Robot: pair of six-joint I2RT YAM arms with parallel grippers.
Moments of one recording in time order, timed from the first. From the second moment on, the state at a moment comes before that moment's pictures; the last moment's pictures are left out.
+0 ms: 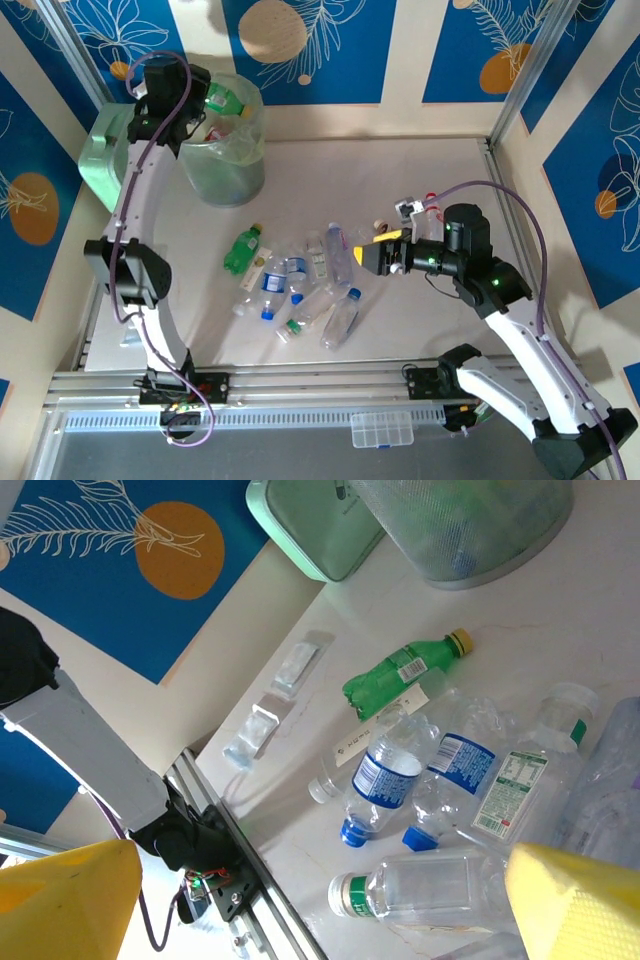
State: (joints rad) left arm -0.09 1.92 2.12 -0.54 -0.06 -1.19; right arm 0.42 0.81 0.92 -0.54 -0.66 0.42
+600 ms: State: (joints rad) left arm -0.05 2.23 2.38 -0.69 -0.10 -1.21; right arm 0.42 0.87 0.94 -0.53 -0.62 0.42
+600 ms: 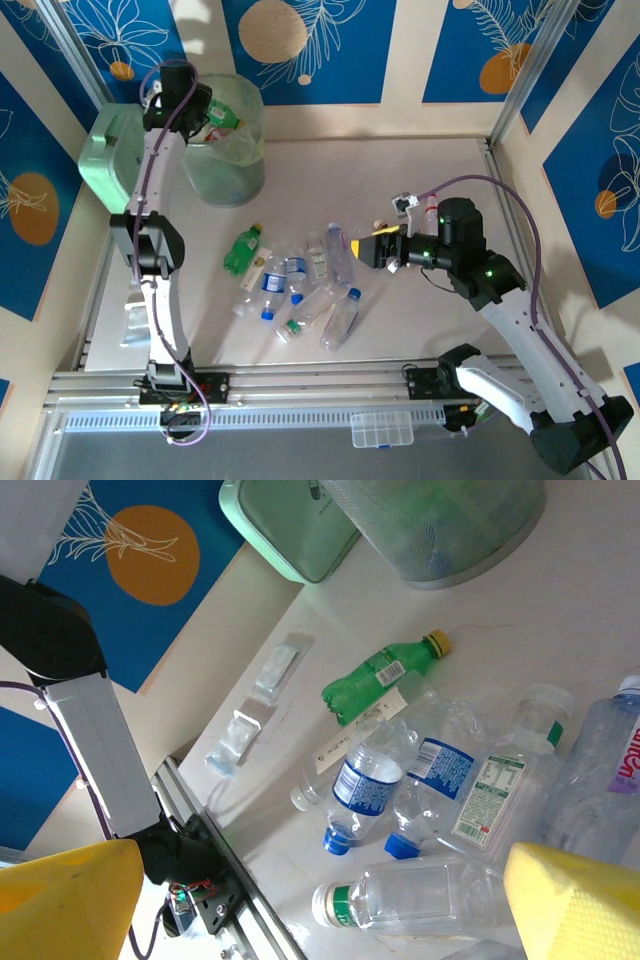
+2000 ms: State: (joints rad) left arm -0.07 2.08 2.40 -0.74 -0.04 -1.19; right arm 0.41 0.85 0.98 -0.54 -0.54 0.41
